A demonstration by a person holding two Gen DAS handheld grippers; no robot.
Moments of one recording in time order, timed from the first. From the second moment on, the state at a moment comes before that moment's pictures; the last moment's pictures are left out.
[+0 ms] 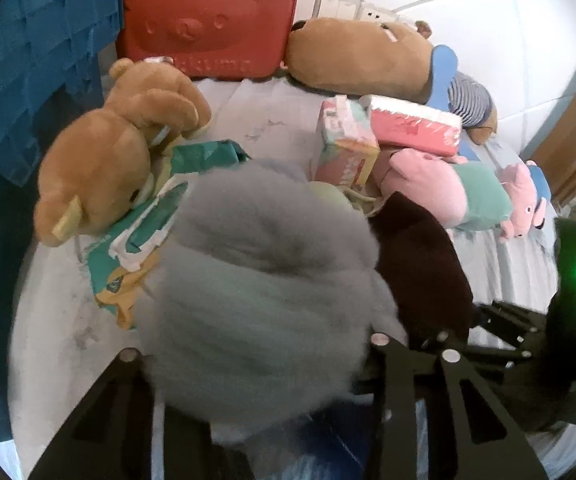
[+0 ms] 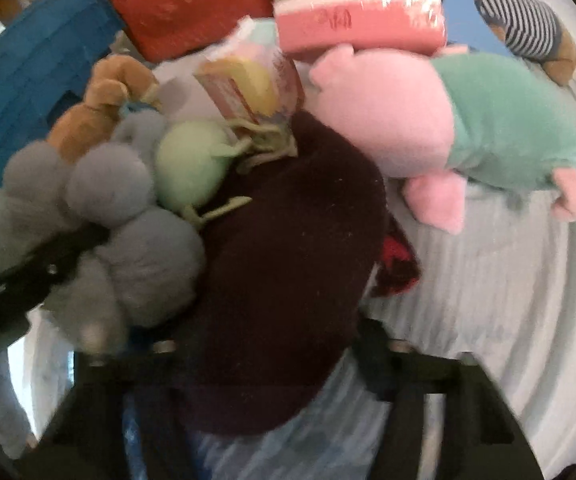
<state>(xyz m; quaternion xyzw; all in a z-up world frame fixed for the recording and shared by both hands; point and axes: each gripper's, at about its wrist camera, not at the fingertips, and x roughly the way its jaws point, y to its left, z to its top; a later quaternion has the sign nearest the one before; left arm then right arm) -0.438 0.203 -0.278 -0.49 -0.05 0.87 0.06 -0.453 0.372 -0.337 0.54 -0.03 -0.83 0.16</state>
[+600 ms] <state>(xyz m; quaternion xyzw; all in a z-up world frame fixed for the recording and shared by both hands) -0.363 0.174 -0.255 -0.48 -0.05 0.87 0.03 -0.387 0.414 -0.293 0.51 -0.06 -0.84 0.17</state>
